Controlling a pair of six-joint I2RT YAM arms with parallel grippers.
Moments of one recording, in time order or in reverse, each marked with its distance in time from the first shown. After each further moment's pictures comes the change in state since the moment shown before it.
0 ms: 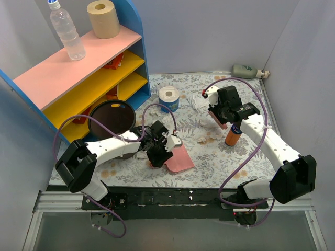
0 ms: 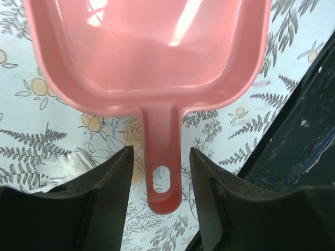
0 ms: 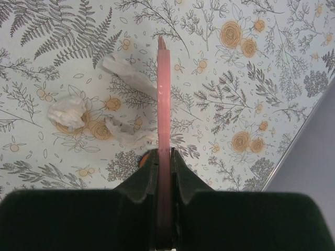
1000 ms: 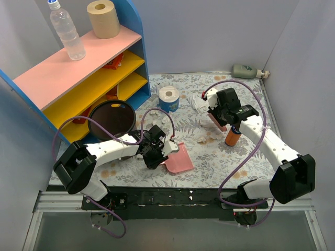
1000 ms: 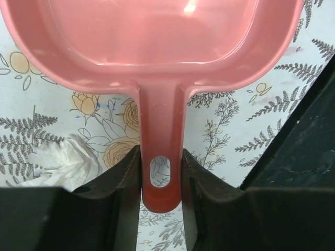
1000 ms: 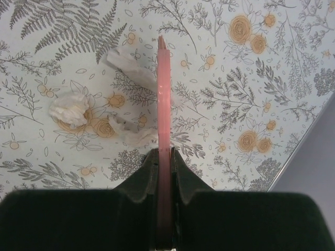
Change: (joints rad) left arm 0.000 -0.022 -0.072 0.023 -0.043 0.063; right arm 0.000 -0.002 -0.029 0.017 -0.006 0.002
